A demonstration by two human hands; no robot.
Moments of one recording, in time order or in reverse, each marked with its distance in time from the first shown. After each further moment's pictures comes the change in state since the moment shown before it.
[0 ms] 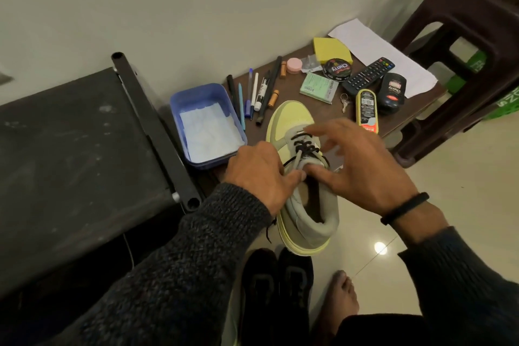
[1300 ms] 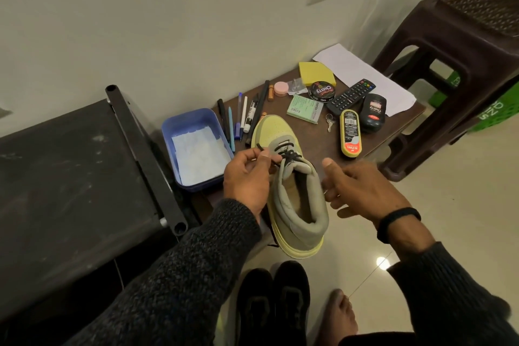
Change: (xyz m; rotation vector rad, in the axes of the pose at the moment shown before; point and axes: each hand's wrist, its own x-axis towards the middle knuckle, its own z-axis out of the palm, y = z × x) left_hand 0.022 0.016 0.020 -1.266 0.139 -0.348; right_hand -0.006 0.008 -0.014 0.536 -0.160 0.778
